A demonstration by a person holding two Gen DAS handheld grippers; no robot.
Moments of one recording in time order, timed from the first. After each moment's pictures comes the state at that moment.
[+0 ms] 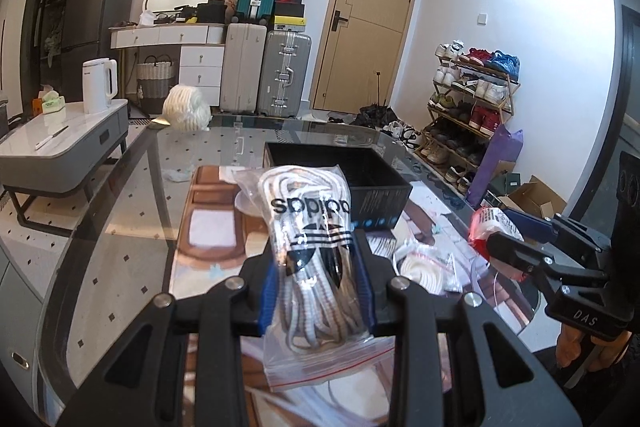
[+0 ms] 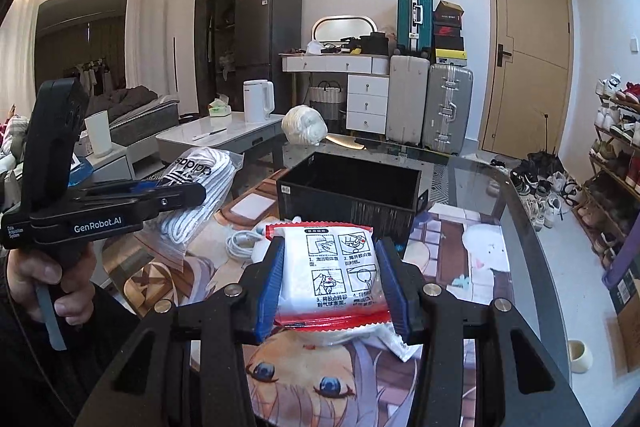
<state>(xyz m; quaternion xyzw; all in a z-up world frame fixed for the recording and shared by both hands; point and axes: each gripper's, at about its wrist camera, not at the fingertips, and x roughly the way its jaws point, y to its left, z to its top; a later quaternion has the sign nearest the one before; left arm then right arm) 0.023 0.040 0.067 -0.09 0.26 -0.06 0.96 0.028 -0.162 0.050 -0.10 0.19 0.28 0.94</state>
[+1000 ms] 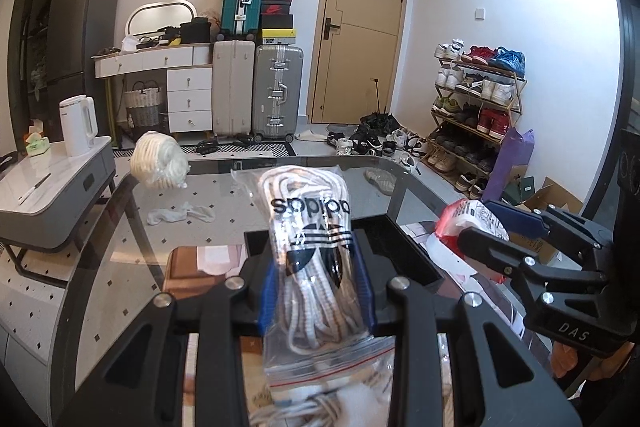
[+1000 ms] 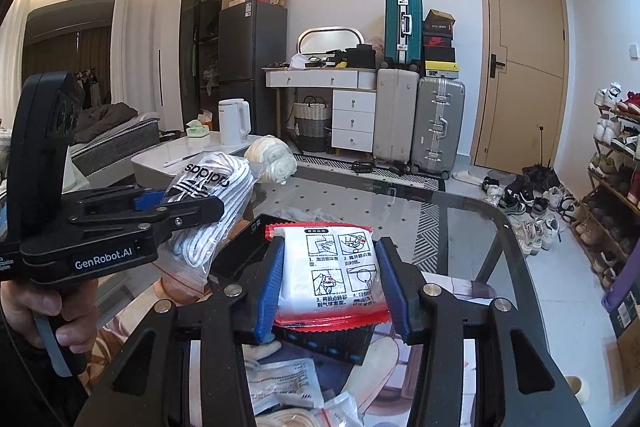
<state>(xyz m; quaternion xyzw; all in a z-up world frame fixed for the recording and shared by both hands) 0.162 0.029 0.104 -0.05 0.24 -0.06 0.97 0.163 -0.139 0.088 -0.09 0.17 0.26 0.94</state>
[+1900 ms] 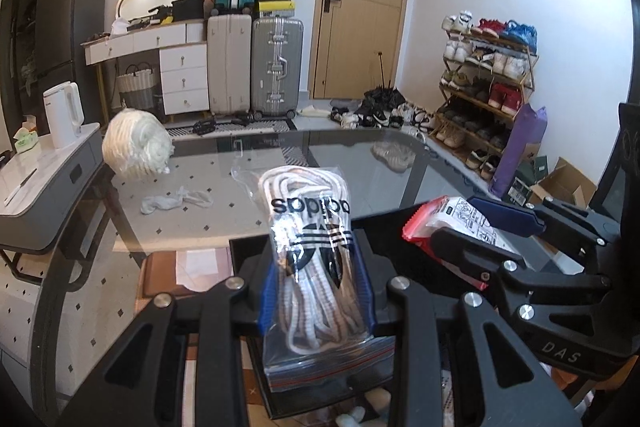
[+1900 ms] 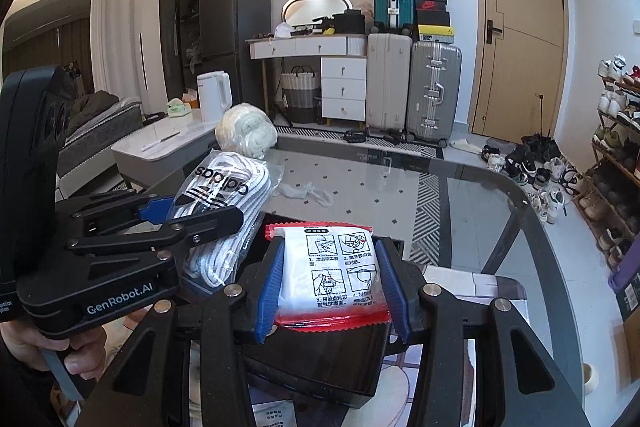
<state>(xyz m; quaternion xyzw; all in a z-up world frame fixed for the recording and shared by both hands) 0.241 0.031 0.057 -0.03 0.29 -0.06 0.95 0.267 -0.100 0.053 -0.09 0.23 0.24 0.94</state>
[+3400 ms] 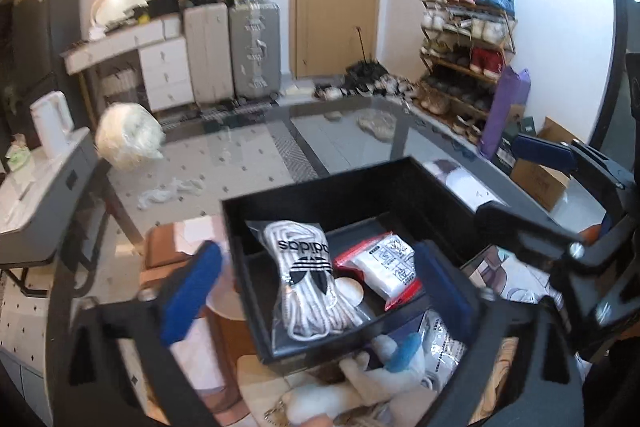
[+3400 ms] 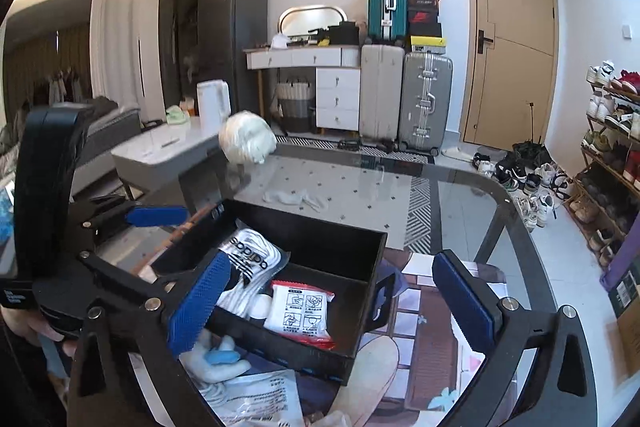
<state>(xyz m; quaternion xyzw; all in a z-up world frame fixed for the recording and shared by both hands) 0.200 0.021 0.058 0.01 0.31 -0.09 0.95 0.220 -0.123 0.056 -0.08 0.21 0.23 0.95</state>
